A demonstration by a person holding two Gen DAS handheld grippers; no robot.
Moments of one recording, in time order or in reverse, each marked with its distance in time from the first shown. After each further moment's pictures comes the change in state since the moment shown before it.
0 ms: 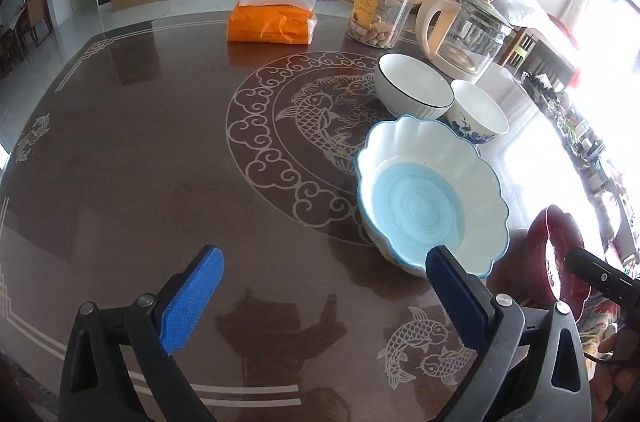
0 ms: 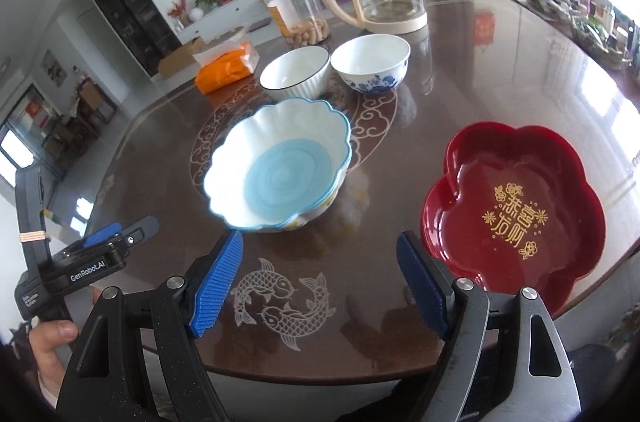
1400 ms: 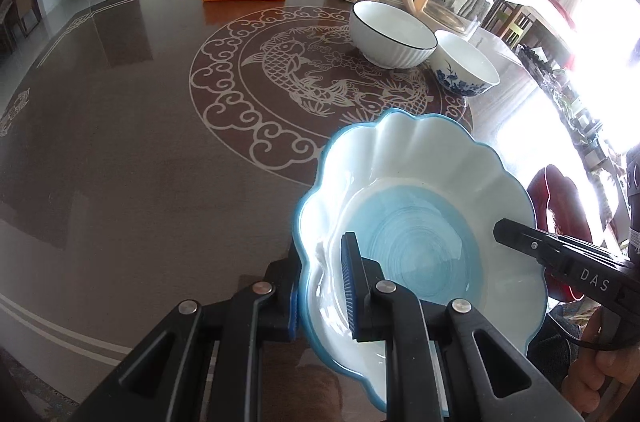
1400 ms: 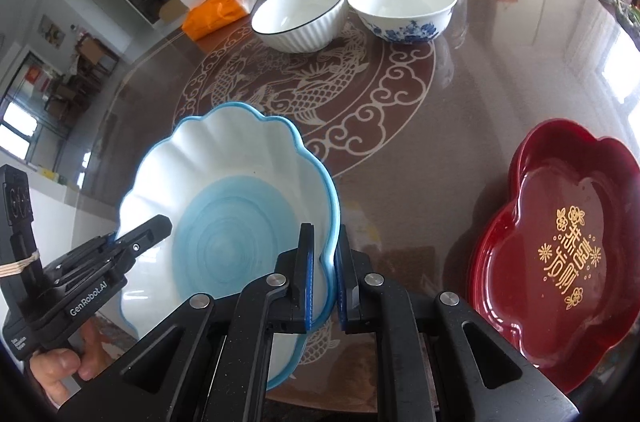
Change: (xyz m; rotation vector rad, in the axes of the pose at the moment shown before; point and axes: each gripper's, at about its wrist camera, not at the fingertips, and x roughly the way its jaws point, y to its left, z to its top) left arm 0.023 -0.036 -0.046 0.005 0.078 -0.007; right arm 0.067 0.006 0.004 -0.097 0.207 -0.017
